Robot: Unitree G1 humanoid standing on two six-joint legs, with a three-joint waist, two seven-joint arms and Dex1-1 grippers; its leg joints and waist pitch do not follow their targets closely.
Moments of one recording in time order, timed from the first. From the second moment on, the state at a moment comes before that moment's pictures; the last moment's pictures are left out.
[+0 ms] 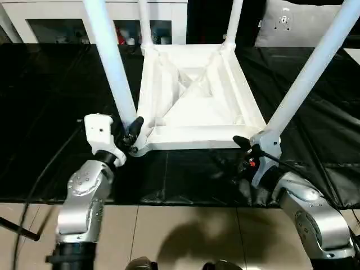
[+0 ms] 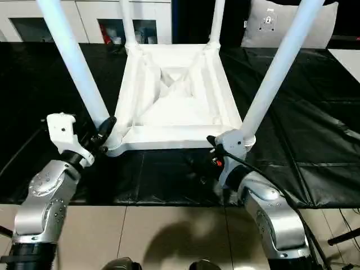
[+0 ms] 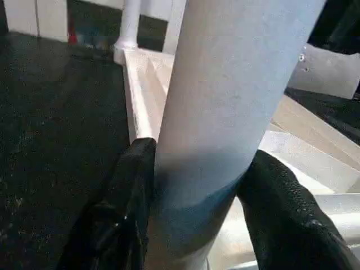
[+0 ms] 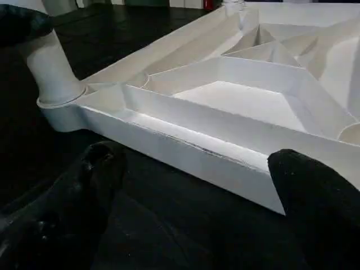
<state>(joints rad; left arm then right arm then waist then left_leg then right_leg) -0.20 0.06 0.16 -0.11 -0.31 0.36 -0.20 -0.11 -0.30 0.05 -0.21 0.29 0.46 0.50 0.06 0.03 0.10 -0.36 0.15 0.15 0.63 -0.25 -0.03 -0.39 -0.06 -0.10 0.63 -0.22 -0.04</state>
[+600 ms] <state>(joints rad) -0.20 -0.03 0.23 -0.22 -0.49 0.61 -0.14 -0.16 -0.22 -0.05 -0.19 0.37 0.55 0.41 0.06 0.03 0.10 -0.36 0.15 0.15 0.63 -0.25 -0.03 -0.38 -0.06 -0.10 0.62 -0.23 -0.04</state>
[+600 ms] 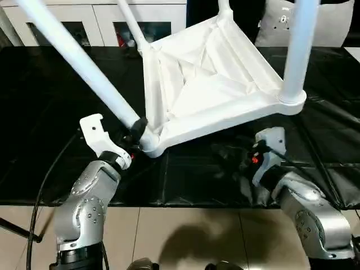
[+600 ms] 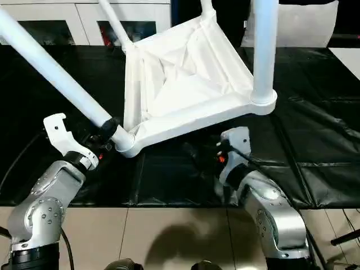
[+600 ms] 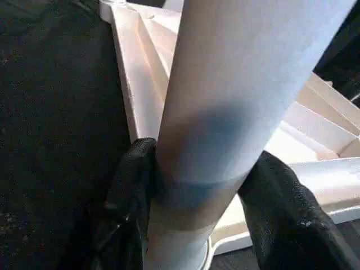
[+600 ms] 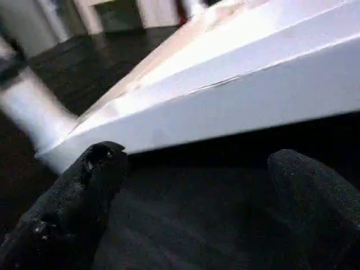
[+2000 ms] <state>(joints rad) -0.19 0.03 0.14 -0.24 -0.52 0.67 -0.22 -0.75 0.08 -0.51 0.80 0.77 0.26 0.47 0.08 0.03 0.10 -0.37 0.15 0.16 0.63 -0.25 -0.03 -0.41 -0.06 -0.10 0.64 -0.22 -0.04</state>
